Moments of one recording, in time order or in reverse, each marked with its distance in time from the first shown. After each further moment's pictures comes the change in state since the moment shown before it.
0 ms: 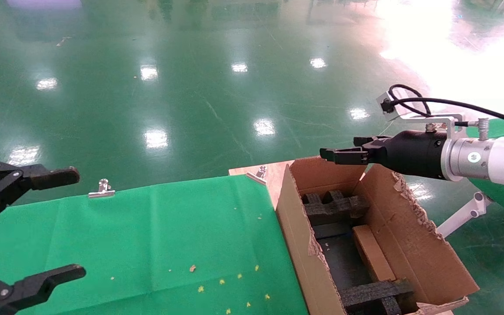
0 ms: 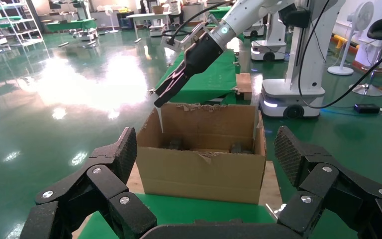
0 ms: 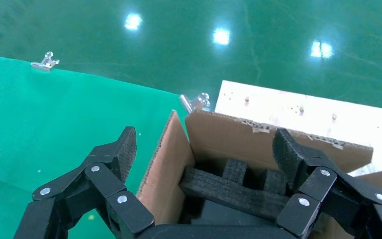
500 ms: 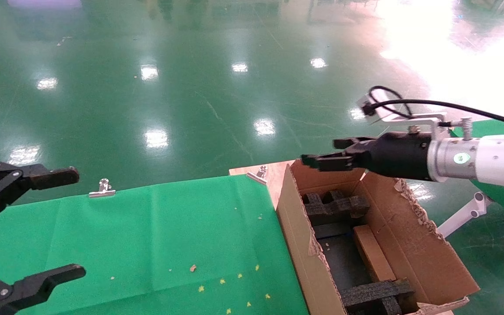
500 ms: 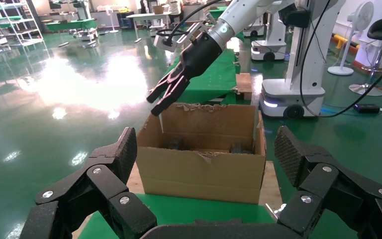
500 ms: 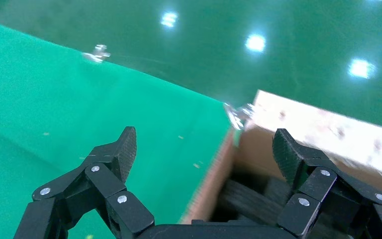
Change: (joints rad) left arm 0.000 0.000 0.000 0.000 0.000 0.000 0.000; right arm -0.126 -0.038 0.211 0.001 0.022 -0.135 -0.098
